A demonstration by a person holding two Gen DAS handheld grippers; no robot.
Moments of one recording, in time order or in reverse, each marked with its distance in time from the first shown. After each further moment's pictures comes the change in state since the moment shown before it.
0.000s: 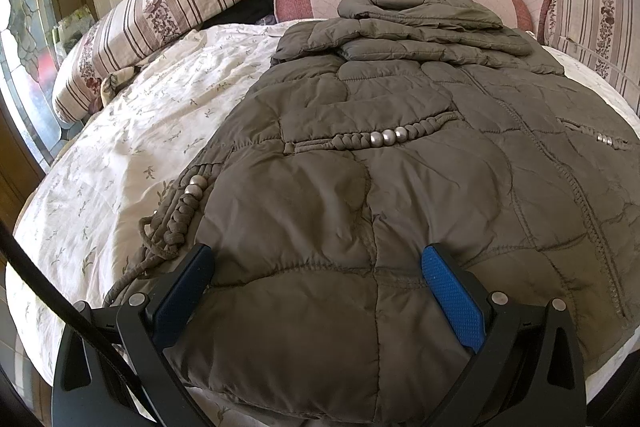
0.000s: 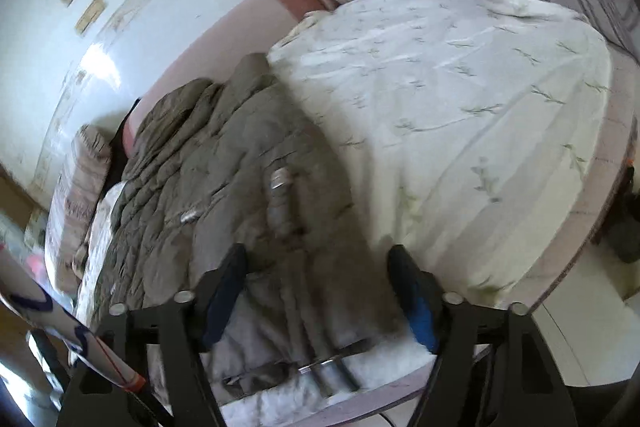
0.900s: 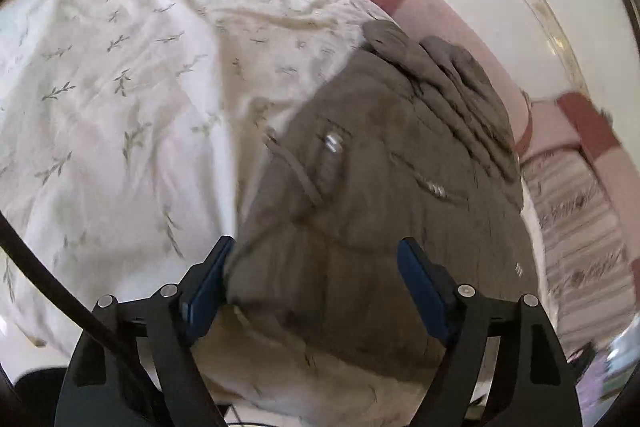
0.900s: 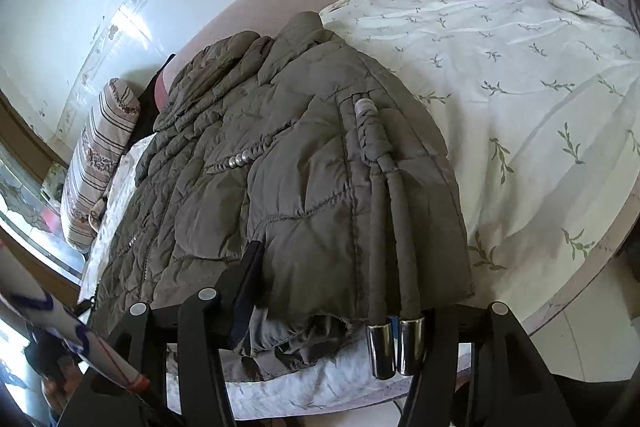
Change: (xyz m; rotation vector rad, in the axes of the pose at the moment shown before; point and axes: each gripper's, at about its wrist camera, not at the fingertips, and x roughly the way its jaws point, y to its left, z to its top) left arm -0.007 0.124 -0.019 -0.595 0.153 -0.366; right arm 0.012 0.029 -0.019 -0.076 0.086 0.066
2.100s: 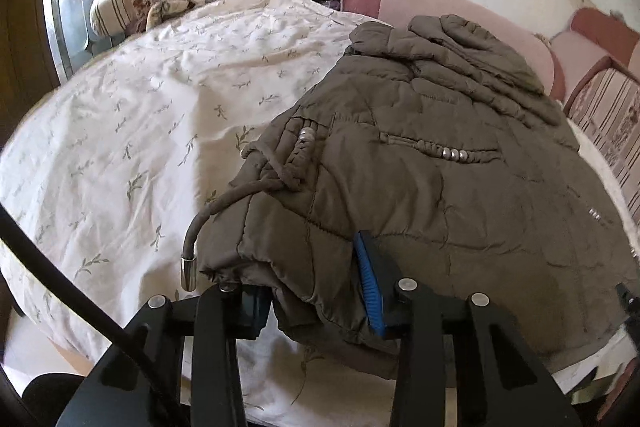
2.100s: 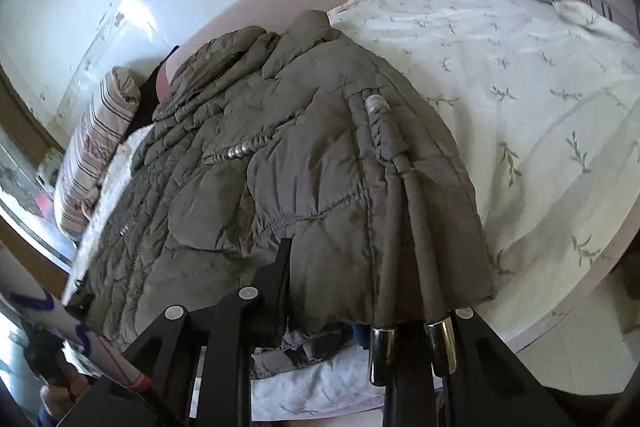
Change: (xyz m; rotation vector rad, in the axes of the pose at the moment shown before) left arm 0.013 -0.045 -0.031 0.311 -0.165 0.300; right arm 0.005 0.007 -0.004 -0.082 -0.014 -0.040
